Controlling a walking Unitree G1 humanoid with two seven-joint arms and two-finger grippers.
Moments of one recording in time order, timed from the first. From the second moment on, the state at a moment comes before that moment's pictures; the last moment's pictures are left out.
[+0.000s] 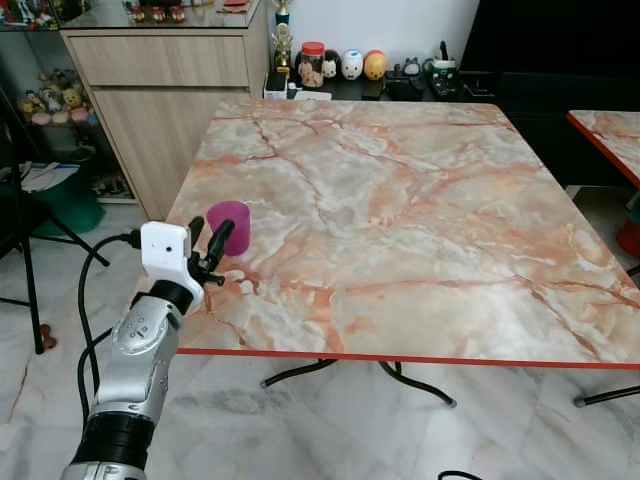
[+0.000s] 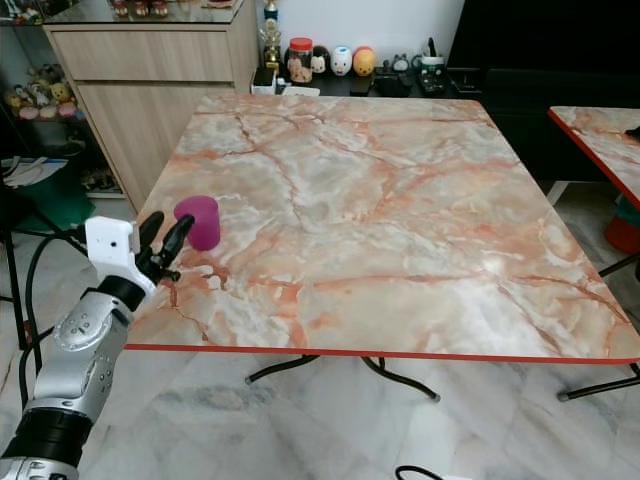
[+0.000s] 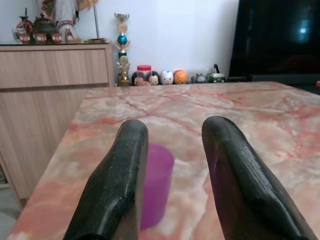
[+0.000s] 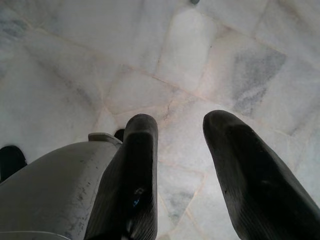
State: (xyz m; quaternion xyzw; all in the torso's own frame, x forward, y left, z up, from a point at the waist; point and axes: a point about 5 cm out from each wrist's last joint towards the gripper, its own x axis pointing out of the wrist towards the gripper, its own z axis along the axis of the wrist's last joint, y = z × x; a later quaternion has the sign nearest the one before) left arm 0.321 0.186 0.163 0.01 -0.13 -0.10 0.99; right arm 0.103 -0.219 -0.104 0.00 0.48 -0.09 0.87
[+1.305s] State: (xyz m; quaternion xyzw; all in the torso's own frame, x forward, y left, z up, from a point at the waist) left arm 0.333 0.196 0.180 -0.03 -0.11 -0.09 0.99; right arm 0.101 -0.219 -0.104 0.01 0.48 -0.08 0.87
